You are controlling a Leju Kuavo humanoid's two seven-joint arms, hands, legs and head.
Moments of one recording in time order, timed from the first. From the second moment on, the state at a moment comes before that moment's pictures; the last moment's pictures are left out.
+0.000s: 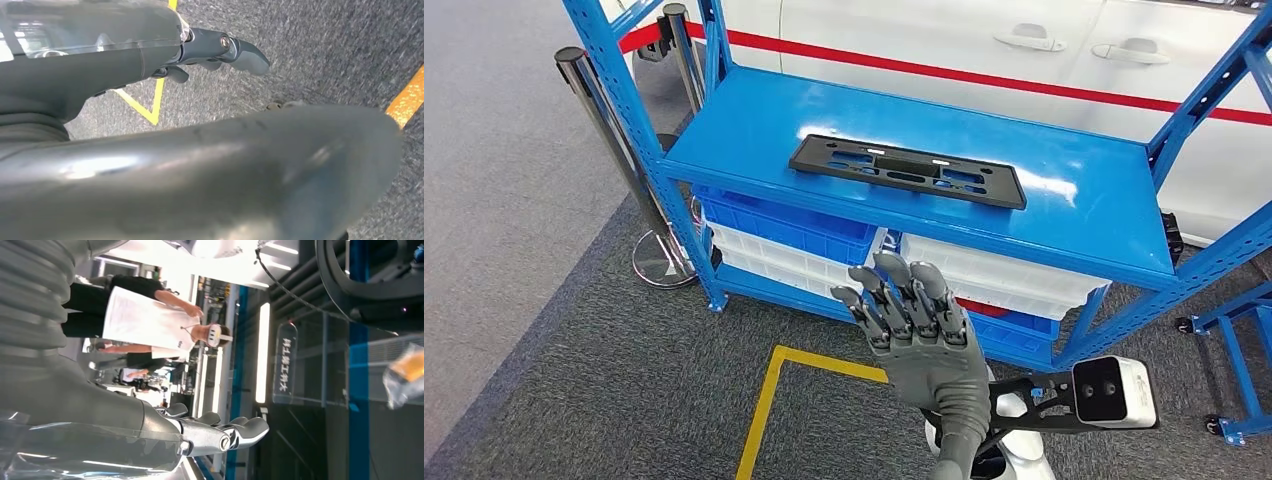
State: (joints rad) left arm -0.12 -0.02 -1.25 -0.16 1.56 0.31 0.00; right arm -0.16 0.13 0.44 -1.76 -0.37 0.71 -0.52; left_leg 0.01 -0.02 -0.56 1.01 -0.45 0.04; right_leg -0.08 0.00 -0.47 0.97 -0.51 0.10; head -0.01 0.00
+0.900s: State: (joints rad) left arm -0.12 -0.04 -1.25 -0.15 1.56 0.26 -0.01; right arm -0.18 0.11 0.49 -1.75 -0.38 0.67 -0.50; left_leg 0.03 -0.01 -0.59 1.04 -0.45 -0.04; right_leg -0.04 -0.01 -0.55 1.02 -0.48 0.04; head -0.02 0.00
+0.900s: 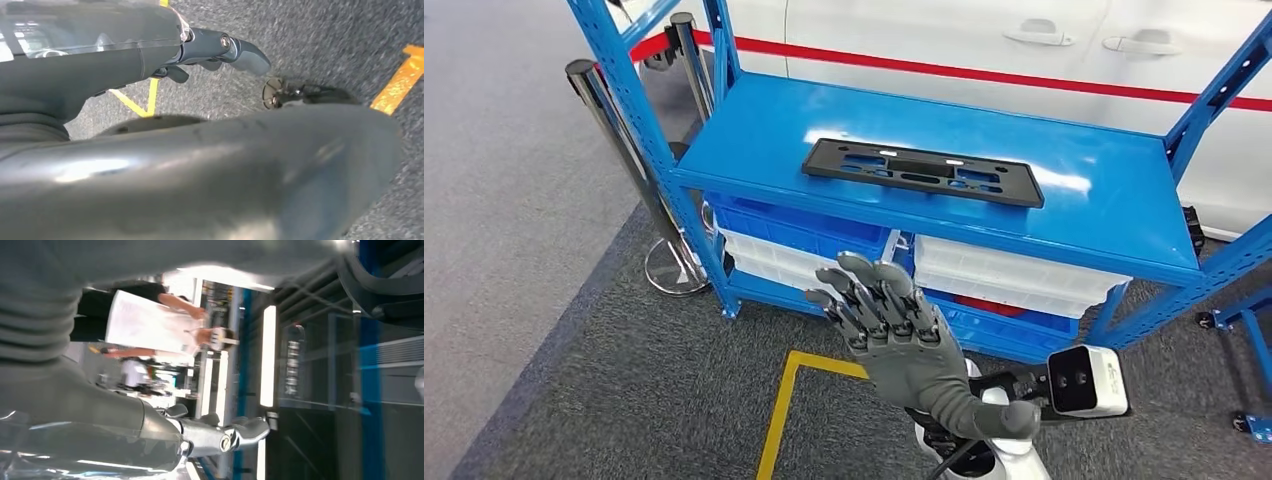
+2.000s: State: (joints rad) left arm -0.11 -0.03 -1.27 -0.15 1.53 0.26 0.03; right arm -0.18 0.09 0.49 -1.72 -0.39 0.65 -0.51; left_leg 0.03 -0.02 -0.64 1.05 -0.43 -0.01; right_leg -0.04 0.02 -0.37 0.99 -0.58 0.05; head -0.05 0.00
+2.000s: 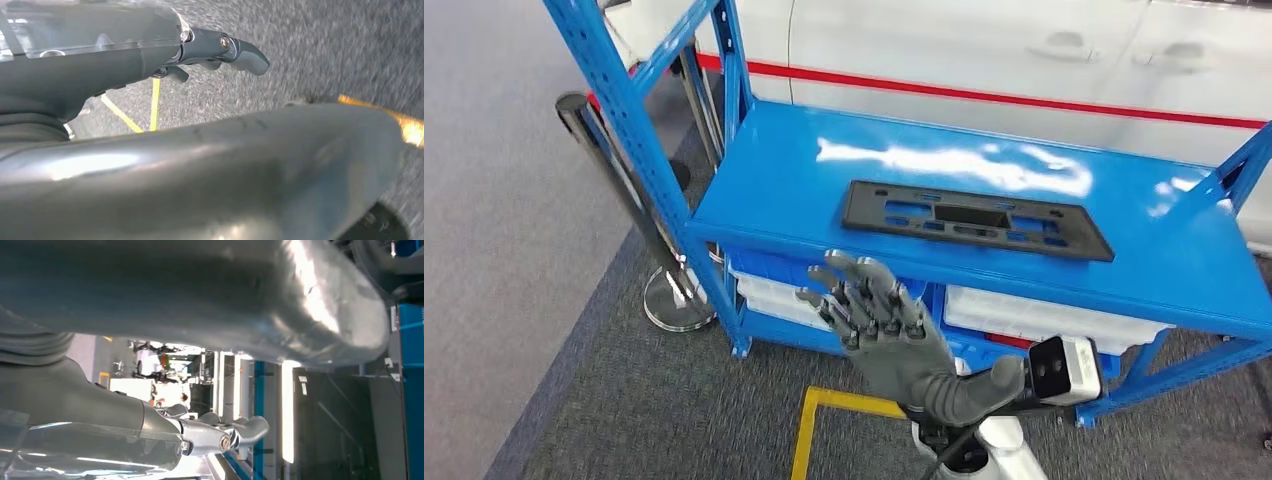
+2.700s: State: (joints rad) left arm -0.12 -0.04 -1.28 -0.14 1.53 0.25 0.04; right arm -0.17 0.09 0.49 -1.72 -0.39 0.65 -0.51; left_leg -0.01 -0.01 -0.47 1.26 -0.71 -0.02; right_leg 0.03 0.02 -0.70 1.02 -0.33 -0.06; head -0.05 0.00
